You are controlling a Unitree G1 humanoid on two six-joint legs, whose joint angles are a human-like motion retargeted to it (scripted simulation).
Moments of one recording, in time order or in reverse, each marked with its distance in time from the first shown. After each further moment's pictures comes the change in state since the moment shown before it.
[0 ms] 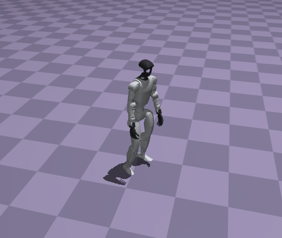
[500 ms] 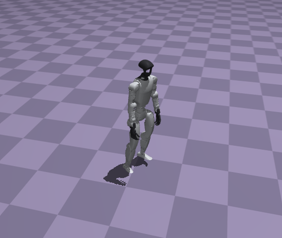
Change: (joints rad) left arm 0.036 -0.043 -0.027 0.059 0.050 -0.001 -0.028; right arm -0.023 -0.019 0.004 0.040 -0.022 -0.005 -0.016; waist 0.023 0.058 -0.017; left_leg 0.020 0.059 0.041 0.013 -0.018 0.002; right_leg 0.134 0.086 -0.007 -0.256 0.080 -0.007
